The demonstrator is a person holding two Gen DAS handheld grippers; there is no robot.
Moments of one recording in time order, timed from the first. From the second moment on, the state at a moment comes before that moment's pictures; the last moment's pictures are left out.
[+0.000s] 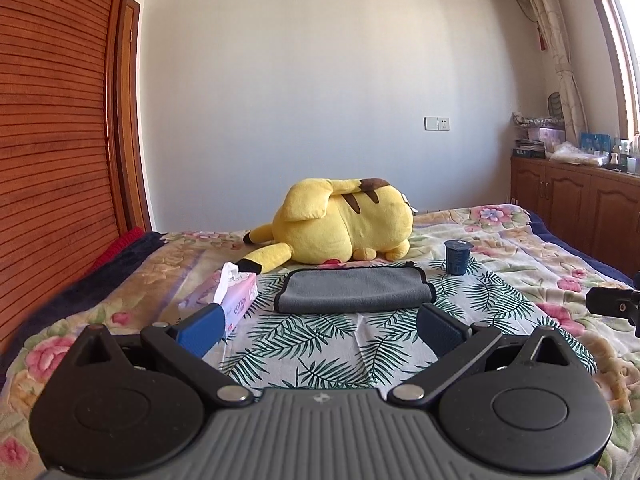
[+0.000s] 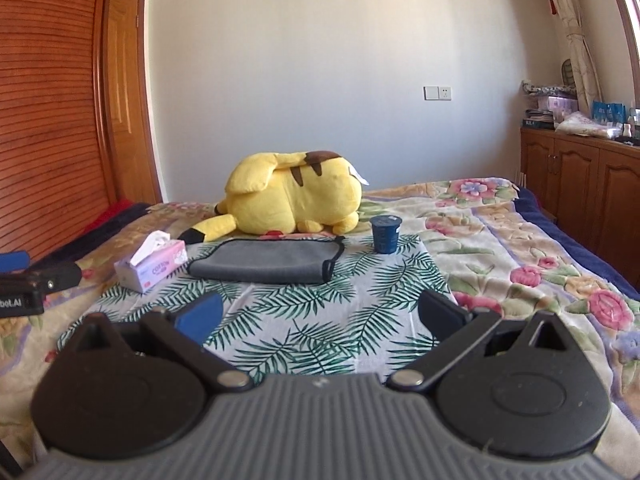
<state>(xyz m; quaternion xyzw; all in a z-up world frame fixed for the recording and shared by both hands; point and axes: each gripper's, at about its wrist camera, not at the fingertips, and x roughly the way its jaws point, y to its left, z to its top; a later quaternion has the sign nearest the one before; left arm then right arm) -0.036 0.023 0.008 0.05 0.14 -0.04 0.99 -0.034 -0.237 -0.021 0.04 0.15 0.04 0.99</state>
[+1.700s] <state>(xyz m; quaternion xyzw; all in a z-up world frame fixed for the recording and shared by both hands) -0.039 0.025 0.009 0.05 0.13 -0.04 0.99 -0.041 -0.239 -0.019 0.04 0.13 0.03 0.99</state>
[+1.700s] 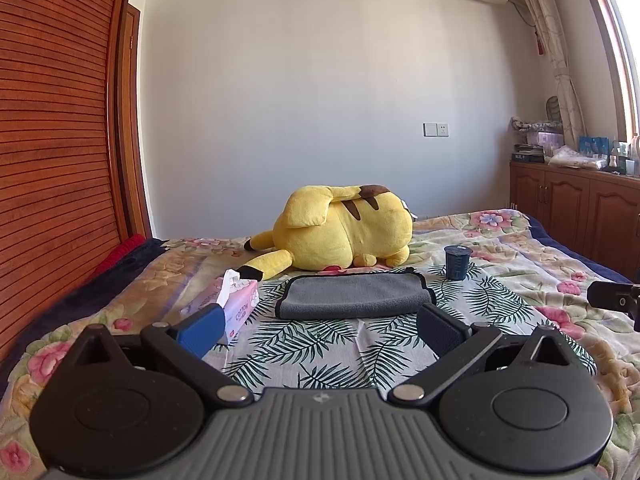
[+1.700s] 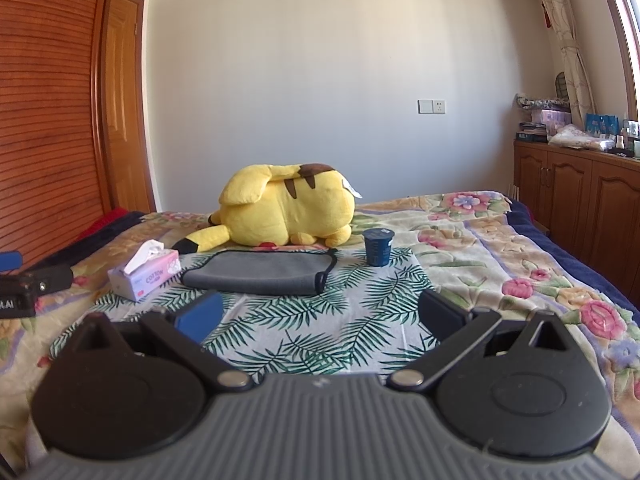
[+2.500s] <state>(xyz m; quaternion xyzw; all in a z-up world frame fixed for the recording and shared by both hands) -0.038 0.029 0.007 0.05 0.13 -0.04 0.99 -0.041 -0.239 -0.019 0.04 0.13 0.03 0.99</state>
